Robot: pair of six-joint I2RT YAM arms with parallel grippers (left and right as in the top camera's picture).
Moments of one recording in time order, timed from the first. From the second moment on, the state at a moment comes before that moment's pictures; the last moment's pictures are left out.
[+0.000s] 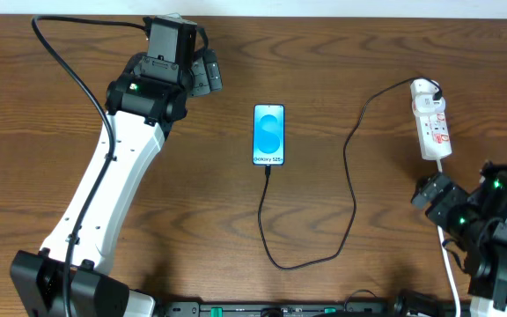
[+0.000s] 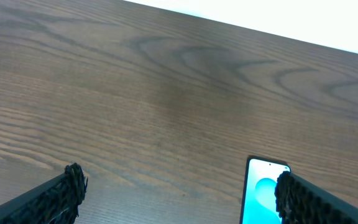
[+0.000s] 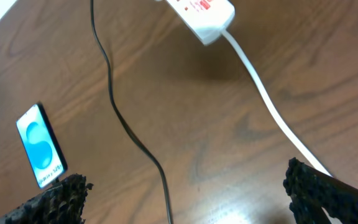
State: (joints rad) left arm -0.28 1.61 1.55 -0.76 -0.22 -0.40; right arm -0.29 0.76 0.91 -1.06 -0.12 0.41
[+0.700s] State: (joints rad) left arm -0.28 1.61 1.55 -0.76 -0.22 -0.40; right arm -0.19 0.71 0.87 -1.07 -0.06 0.37
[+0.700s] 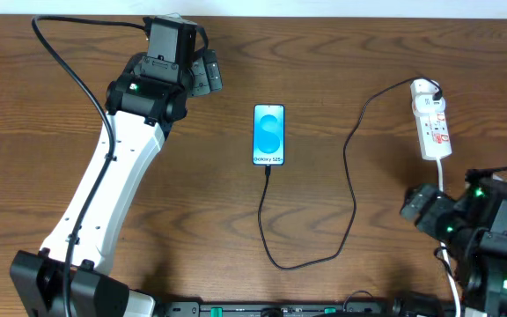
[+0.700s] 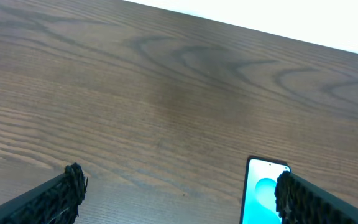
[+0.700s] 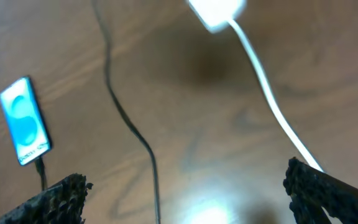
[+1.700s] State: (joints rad) left arm -0.28 1.61 1.55 -0.76 -0.22 -0.40; right arm 0.05 0.01 0.03 -0.04 -0.04 -0.03
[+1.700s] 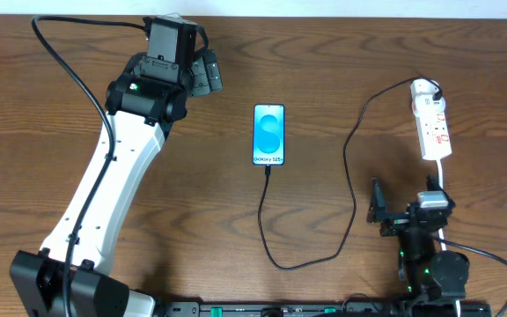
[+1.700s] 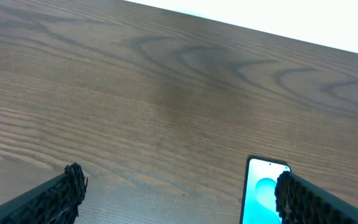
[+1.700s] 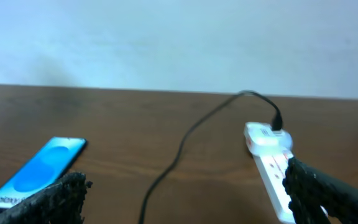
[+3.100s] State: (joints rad) left arm -0.28 1.61 1.55 -0.76 -0.22 -0.40; right arm 0.09 0.01 0.01 -0.07 0.04 -0.06
